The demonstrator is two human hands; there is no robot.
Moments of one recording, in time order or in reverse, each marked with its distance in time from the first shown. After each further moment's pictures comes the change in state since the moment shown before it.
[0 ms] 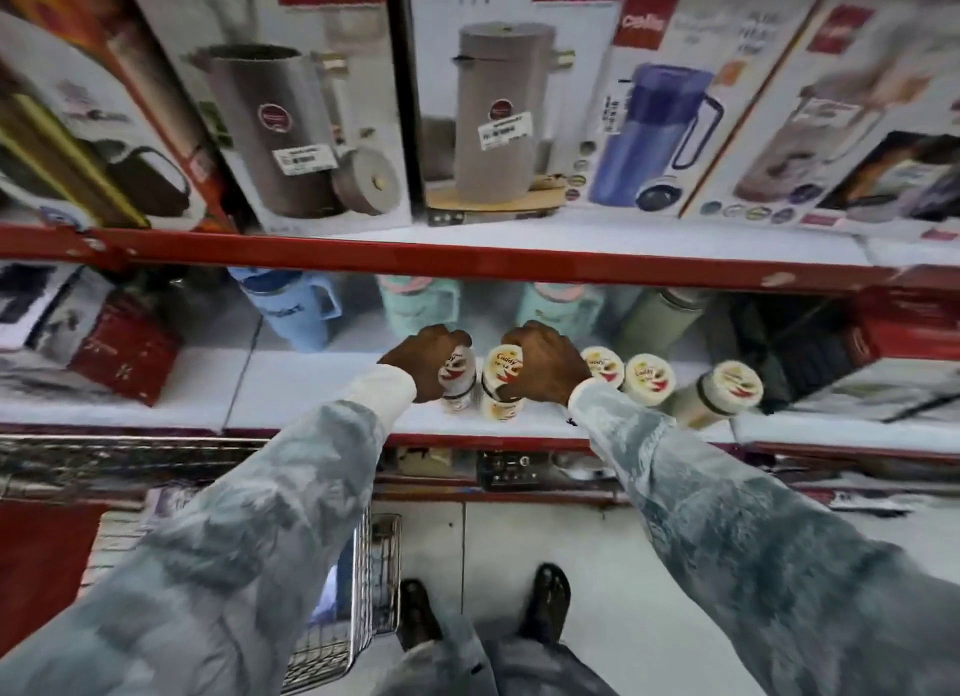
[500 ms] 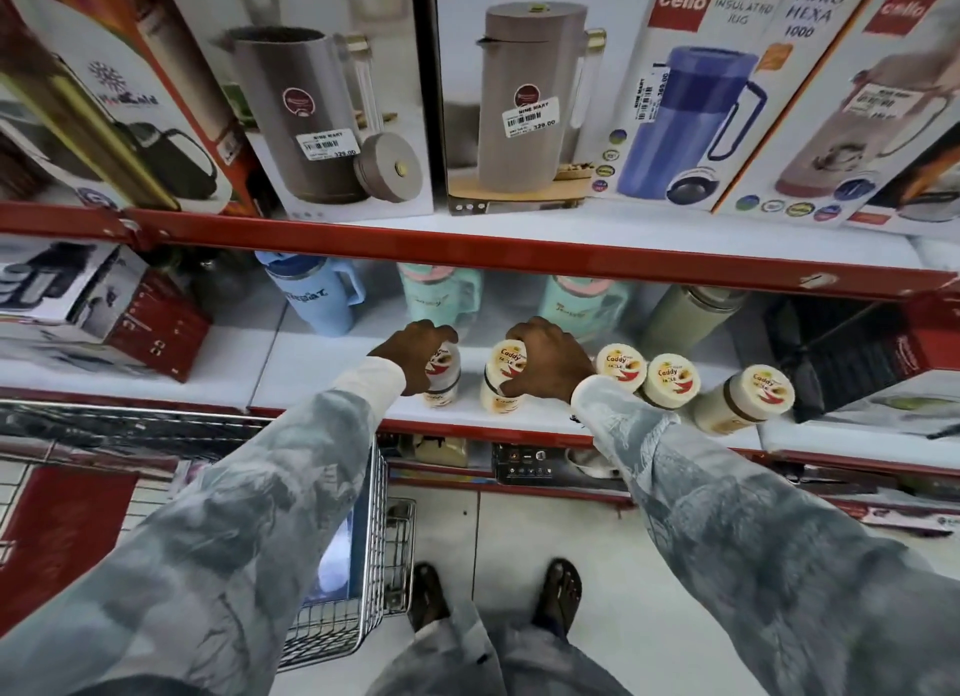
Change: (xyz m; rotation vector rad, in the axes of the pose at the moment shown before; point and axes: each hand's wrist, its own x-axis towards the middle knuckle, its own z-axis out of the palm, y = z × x) left_hand -0.007 -0.034 0.005 0.000 -0.034 -0.134; right_hand 0.010 -0.008 0.014 -0.002 -0.021 -0.057
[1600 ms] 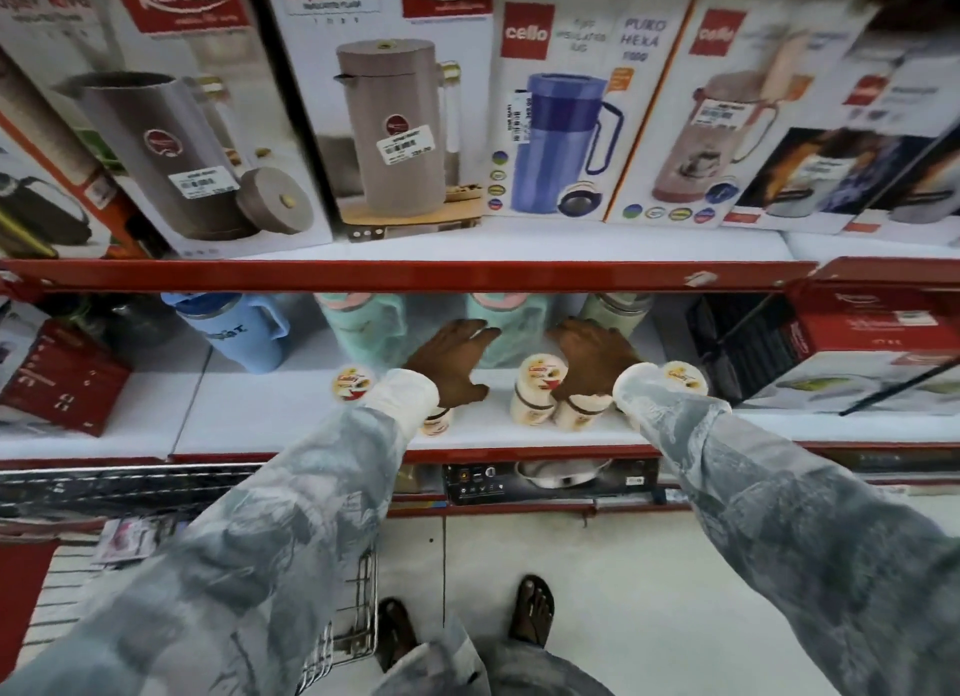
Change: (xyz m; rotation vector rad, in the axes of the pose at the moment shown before) left_hand 0.031 0.145 0.002 0.051 0.072 0.277; right_hand -0.045 0.117 -0.084 -0.345 -0.089 0.103
